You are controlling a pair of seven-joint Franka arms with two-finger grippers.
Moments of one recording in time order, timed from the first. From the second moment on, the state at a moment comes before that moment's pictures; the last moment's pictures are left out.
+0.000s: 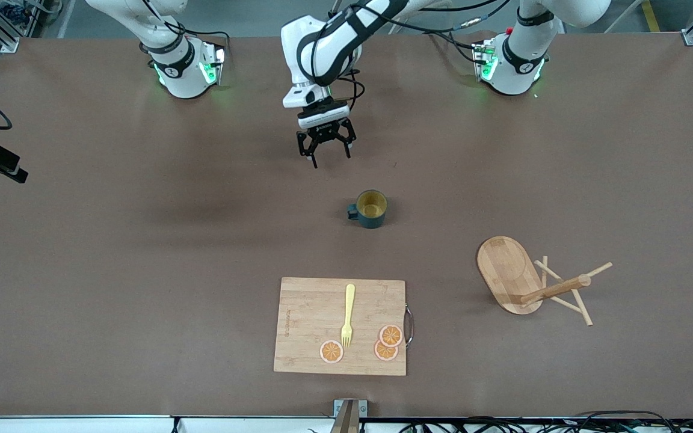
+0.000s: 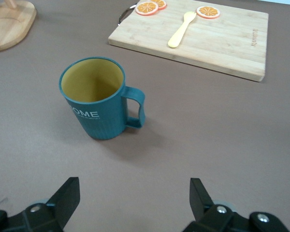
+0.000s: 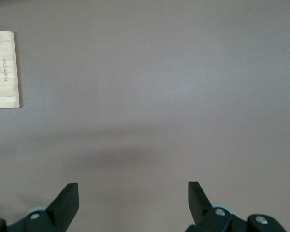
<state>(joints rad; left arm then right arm) -1.00 0.64 -0.27 -1.72 1.07 2.03 -2.21 -0.09 0.00 -0.05 -1.60 0.04 1.65 -0.08</state>
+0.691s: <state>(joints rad) -1.10 0.75 -0.18 -1.65 1.09 2.02 -2.21 -0.09 0.00 -0.06 -1.60 0.04 1.65 -0.07</state>
